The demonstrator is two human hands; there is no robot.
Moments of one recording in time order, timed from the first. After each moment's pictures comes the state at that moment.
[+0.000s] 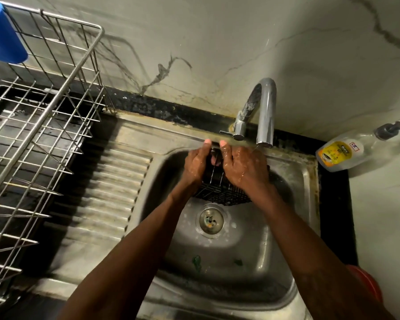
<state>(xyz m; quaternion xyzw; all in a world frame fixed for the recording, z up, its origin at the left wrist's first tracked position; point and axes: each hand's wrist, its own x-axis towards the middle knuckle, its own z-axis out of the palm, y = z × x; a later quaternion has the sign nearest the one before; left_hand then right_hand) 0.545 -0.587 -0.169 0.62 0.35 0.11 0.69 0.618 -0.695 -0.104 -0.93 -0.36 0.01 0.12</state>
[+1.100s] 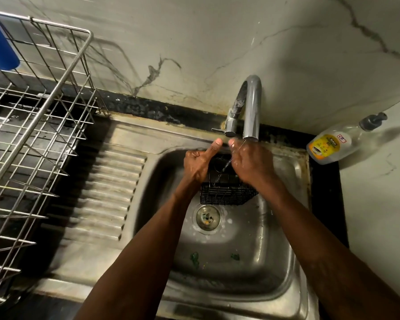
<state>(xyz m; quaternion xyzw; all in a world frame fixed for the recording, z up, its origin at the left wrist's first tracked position) 0.551 -0.609 -0.149 0.56 0.34 0.13 0.74 0.646 -0.730 -0.112 -0.94 -0.34 0.01 0.10</state>
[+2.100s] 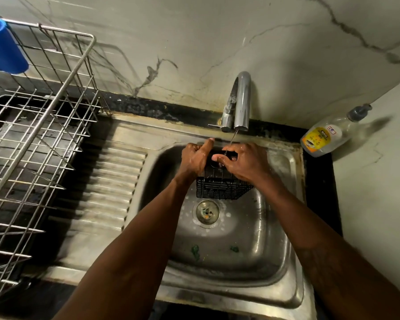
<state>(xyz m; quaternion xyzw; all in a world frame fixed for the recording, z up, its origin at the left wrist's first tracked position) 0.551 -0.602 -0.152 0.65 0.36 0.09 0.66 0.636 -0.745 -0.114 -0.92 -0.36 0.09 0.14</state>
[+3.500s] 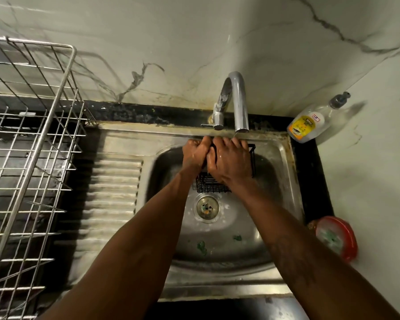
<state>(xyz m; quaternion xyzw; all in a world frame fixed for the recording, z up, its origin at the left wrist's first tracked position) 0.569 -0.594 -0.147 0.63 0.36 0.07 0.69 0.591 -0.710 -0.116 -0.95 -0.30 -0.05 0.07</state>
